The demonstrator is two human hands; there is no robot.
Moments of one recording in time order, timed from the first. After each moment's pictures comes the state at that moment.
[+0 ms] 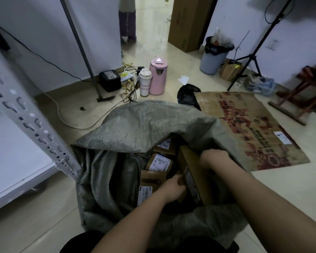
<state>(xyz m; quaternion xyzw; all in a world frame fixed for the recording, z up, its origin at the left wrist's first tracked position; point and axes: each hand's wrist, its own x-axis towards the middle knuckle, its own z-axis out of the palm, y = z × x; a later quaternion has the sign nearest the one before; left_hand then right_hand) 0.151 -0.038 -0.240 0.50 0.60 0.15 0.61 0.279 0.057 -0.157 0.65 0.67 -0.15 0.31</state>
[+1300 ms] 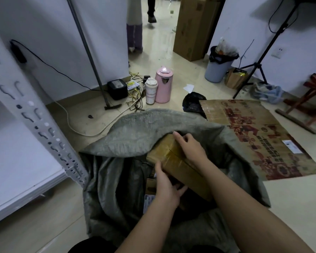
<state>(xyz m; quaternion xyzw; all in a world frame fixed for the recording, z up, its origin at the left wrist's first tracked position) 0.147 -0.031 -0.191 -0.14 0.44 0.55 0.69 0.212 0.070 -0.162 0.66 0.65 -0.36 -0.12</state>
